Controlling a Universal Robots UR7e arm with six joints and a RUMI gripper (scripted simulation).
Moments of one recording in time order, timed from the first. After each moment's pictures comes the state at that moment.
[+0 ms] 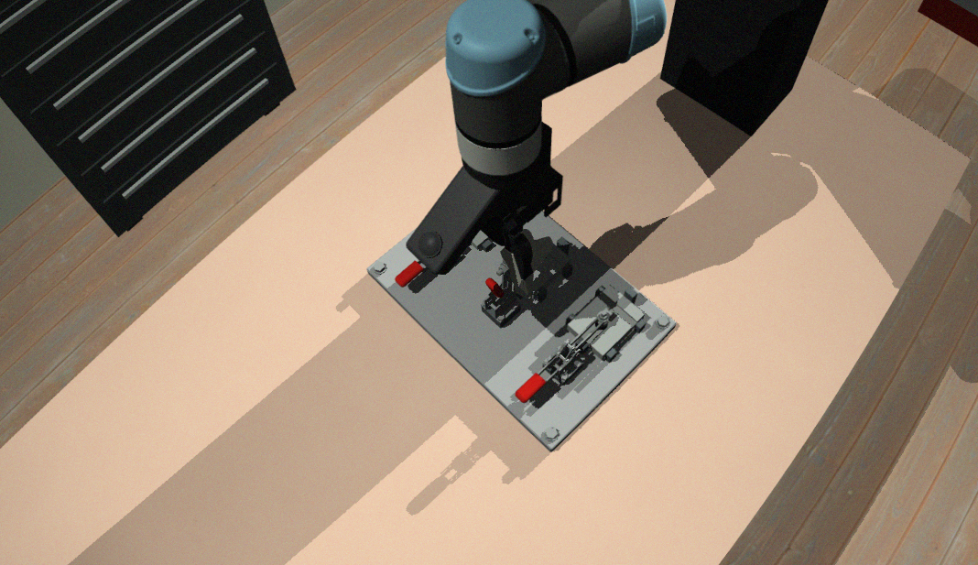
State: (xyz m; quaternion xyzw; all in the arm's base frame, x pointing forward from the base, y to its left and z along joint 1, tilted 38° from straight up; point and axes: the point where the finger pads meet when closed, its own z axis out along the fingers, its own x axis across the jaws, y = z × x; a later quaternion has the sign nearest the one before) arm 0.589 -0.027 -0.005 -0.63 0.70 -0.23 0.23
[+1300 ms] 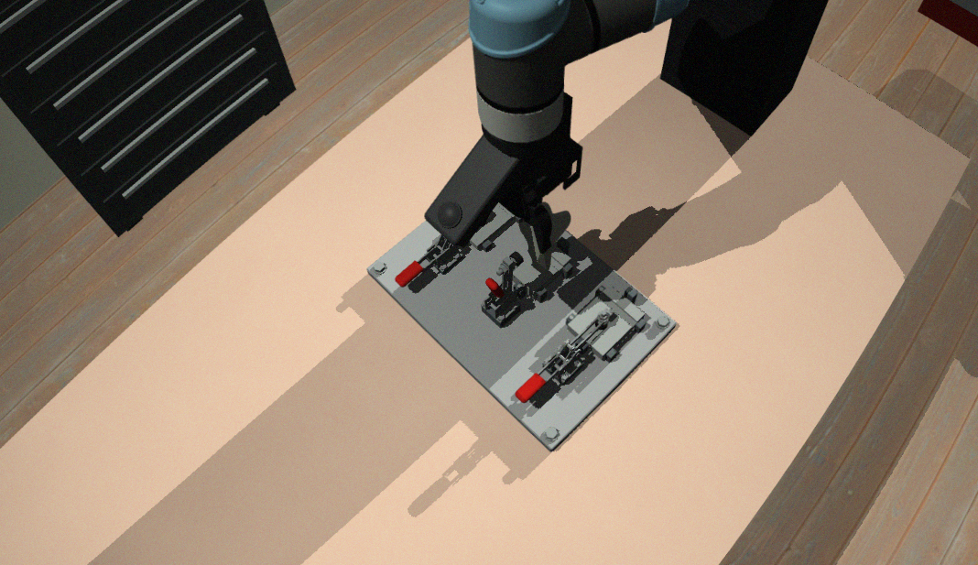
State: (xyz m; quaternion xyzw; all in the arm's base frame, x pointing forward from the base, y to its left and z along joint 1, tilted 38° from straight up) arm 0.554 -0.023 -0.004 -0.63 0.70 -0.23 0.23
